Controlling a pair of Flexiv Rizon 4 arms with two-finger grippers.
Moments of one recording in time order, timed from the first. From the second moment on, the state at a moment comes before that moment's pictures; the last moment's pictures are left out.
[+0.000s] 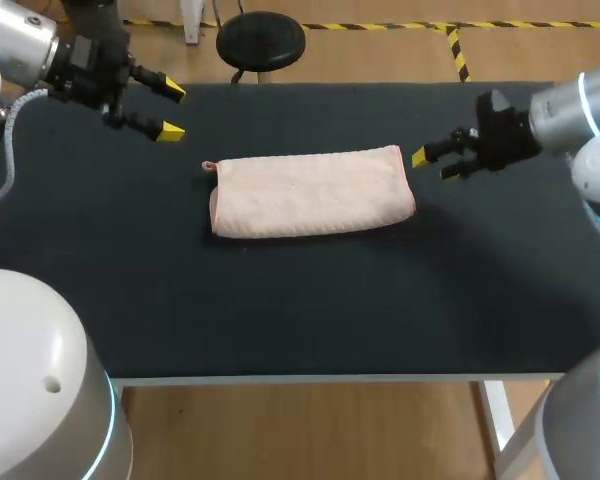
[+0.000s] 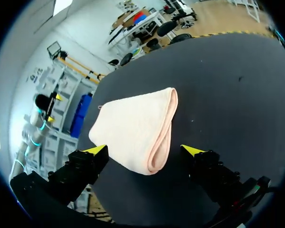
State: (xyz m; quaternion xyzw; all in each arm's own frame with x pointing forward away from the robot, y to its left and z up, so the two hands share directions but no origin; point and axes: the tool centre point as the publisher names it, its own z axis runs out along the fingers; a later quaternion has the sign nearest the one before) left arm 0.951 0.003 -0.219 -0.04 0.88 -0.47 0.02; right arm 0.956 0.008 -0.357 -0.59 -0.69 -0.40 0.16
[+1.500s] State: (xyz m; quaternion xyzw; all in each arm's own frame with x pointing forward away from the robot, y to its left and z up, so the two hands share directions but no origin) left arm 0.951 0.002 -0.219 -0.04 0.88 -0.47 0.02; right arm 0.993 0.046 -0.409 -0.57 -0.69 -0.32 0.31
